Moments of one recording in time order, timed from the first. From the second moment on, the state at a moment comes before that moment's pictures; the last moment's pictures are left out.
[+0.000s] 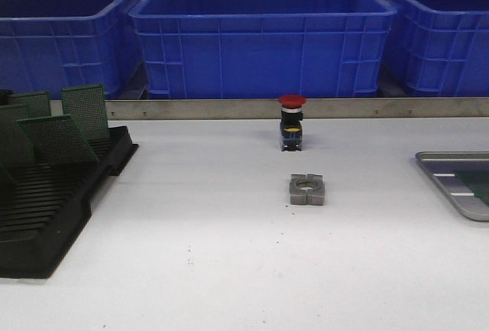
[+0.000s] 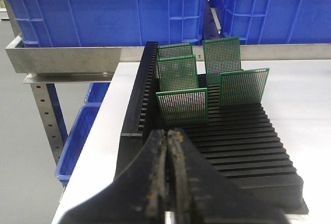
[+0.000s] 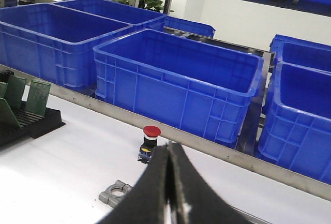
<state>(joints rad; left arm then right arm) 0.00 0.00 0.00 0.00 0.23 -0.04 0.08 -0.01 -0.21 0.87 0.33 -0.96</state>
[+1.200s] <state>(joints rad) 0.00 0.00 0.00 0.00 0.23 -0.04 0.06 -0.01 -0.18 0.74 0.20 -0.88</state>
